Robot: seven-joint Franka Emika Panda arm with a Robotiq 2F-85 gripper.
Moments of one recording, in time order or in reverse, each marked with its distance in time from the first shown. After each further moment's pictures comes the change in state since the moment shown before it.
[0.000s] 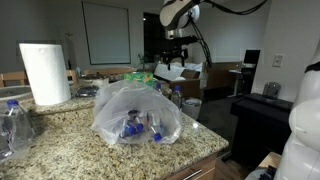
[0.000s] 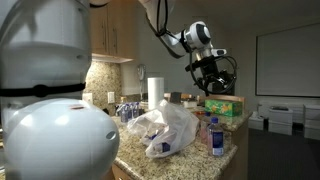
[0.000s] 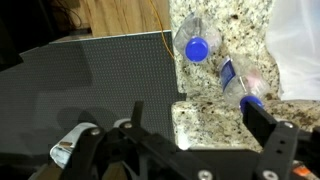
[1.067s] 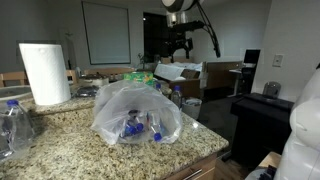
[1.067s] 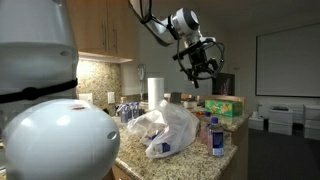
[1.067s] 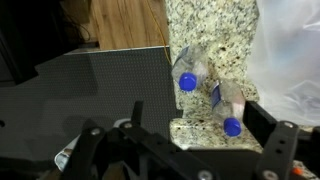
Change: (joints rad) arm 0.011 -0.165 0.047 -0.066 -0.001 -0.162 0.014
